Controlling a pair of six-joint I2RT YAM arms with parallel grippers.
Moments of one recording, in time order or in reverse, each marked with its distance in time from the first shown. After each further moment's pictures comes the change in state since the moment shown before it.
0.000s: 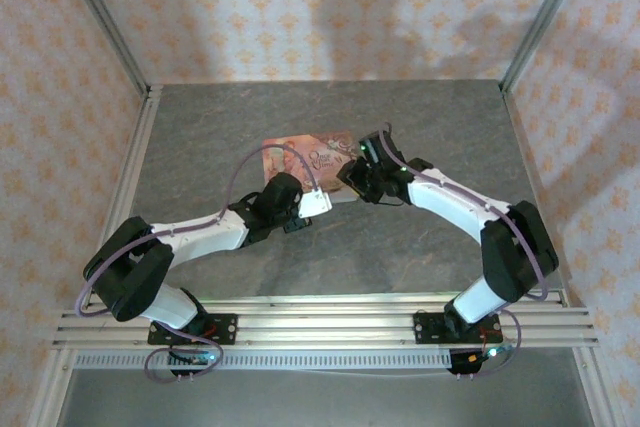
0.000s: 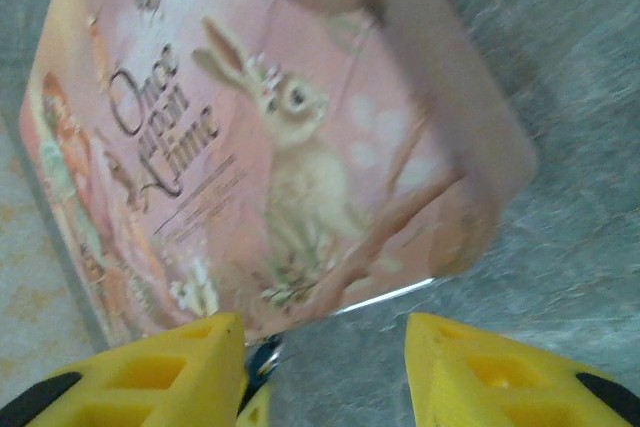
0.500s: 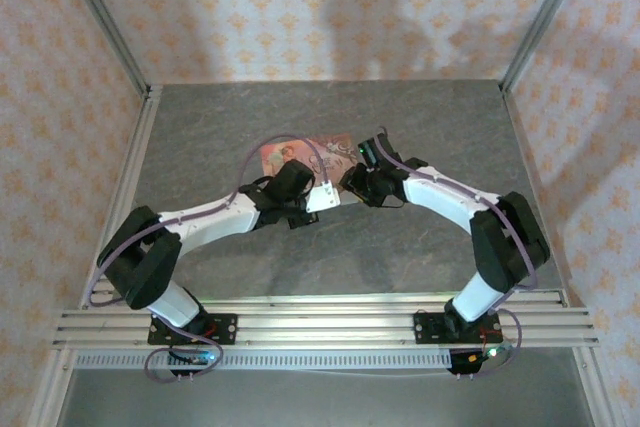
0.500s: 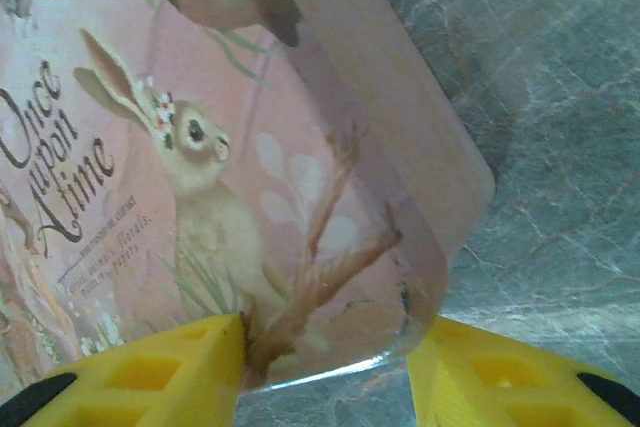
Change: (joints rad) left arm 0.002 0.098 0.198 -0.262 0.109 -0.029; right arm -0.010 0.066 -0.001 -0.019 -0.005 -0.074
